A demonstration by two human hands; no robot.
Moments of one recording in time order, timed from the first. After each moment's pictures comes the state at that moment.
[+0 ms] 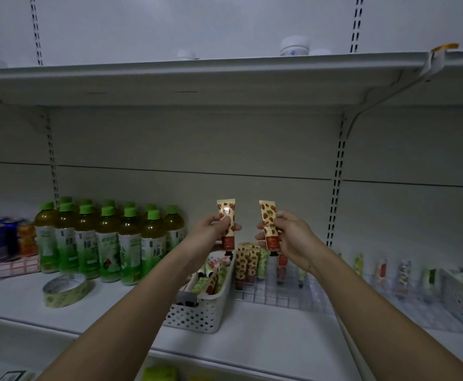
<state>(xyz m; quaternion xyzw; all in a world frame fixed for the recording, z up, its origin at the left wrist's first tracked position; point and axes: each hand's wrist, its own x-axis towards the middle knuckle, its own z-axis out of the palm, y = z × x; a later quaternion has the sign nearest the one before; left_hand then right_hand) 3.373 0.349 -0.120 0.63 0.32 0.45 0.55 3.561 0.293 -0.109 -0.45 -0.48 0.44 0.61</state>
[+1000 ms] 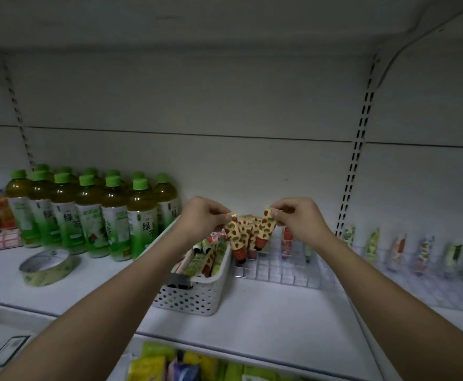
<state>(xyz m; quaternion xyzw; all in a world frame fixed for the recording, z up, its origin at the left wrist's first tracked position) 3.383 0.411 -0.156 0.74 0.43 0.40 0.32 3.608 0.360 -0.163 -0.62 -0.60 0.12 0.49</state>
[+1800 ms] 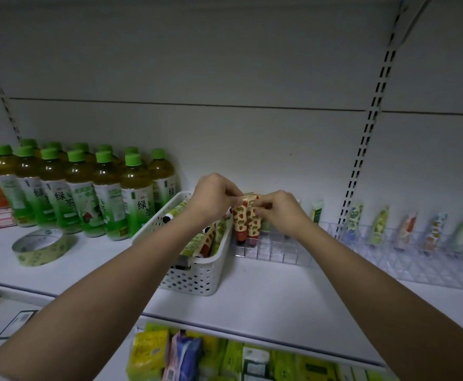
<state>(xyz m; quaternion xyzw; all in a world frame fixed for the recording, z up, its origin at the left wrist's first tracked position) 3.411 0.428 -0.168 0.81 0.43 0.35 0.16 3.587 0.390 -0.200 -0.65 -0.67 0.10 0.34</state>
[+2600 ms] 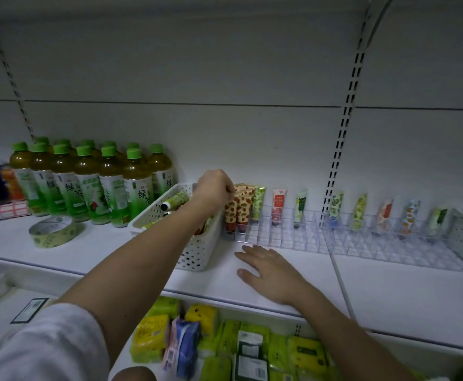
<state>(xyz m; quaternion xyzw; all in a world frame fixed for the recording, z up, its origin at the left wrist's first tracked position) 3.436 0.407 -0.169 0.81 0.51 0.28 0.07 3.580 0.289 -0.304 -0.62 -0.77 0.10 0.13</state>
